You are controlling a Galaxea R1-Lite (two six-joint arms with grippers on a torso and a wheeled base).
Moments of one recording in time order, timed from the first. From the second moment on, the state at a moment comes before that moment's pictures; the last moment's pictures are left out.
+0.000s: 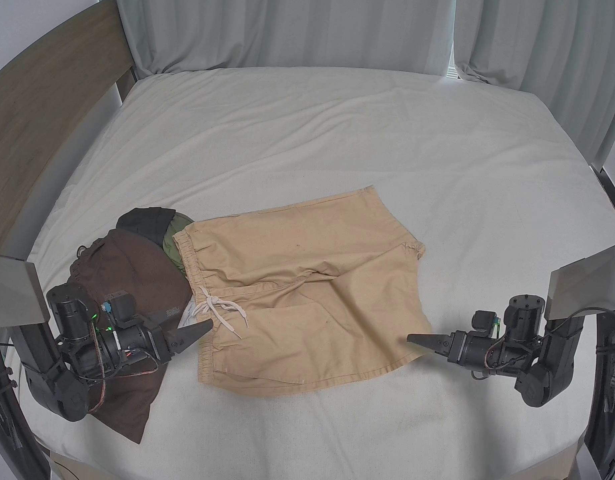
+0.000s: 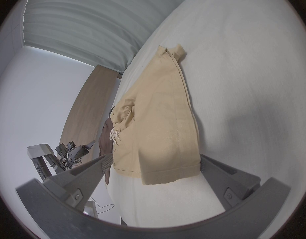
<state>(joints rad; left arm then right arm) -0.08 2.08 -0.25 -1.55 -0.62 -0.18 0.20 2.35 -0.38 -1.54 0.62 0.63</state>
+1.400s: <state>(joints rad) -0.07 2.09 -0.25 -1.55 -0.62 -0.16 0.13 2.27 -0.32 -1.54 0.66 0.52</state>
